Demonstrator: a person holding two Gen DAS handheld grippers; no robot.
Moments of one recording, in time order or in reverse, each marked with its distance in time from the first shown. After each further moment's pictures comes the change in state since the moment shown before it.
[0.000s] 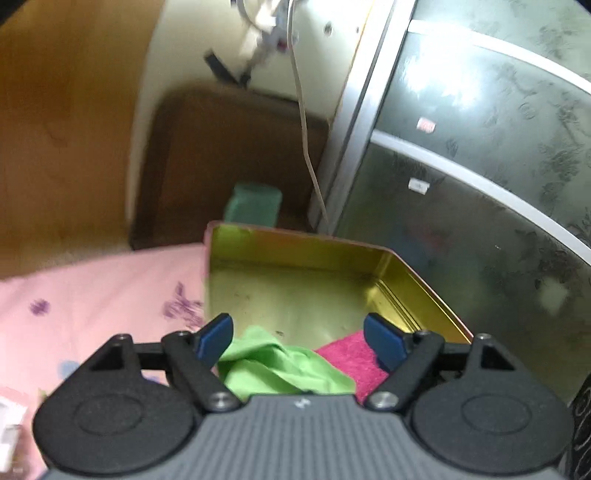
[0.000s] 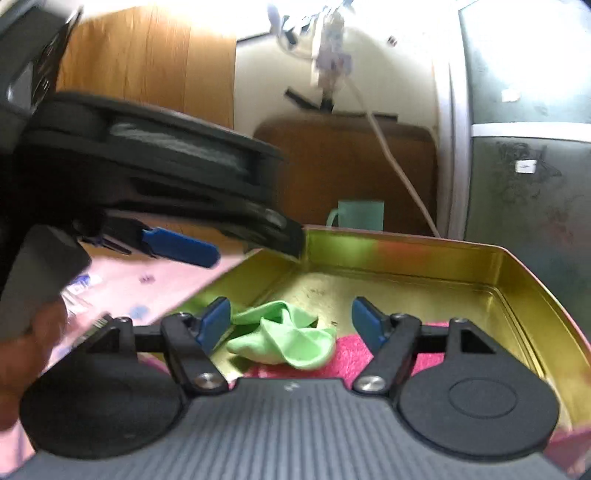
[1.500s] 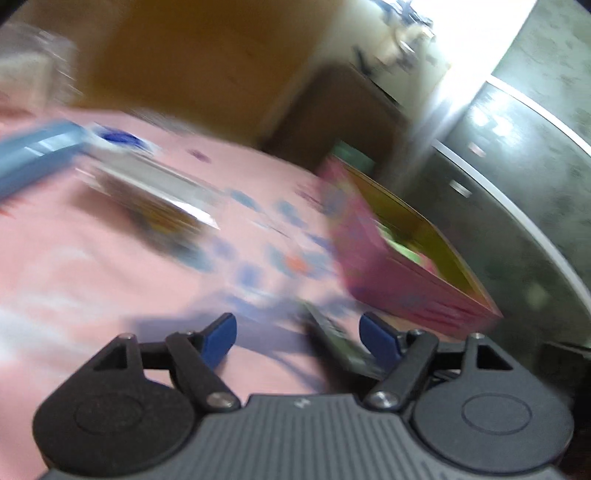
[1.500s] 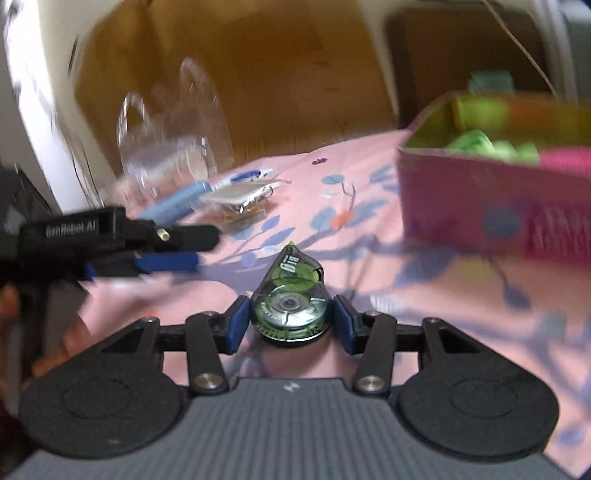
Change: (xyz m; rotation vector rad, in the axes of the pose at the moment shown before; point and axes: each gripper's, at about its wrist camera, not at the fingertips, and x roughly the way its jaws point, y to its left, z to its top) left arm -0.135 0.099 -0.126 -0.324 0.086 -0.031; right arm -0.034 0.074 -0.052 0.153 0.322 0.411
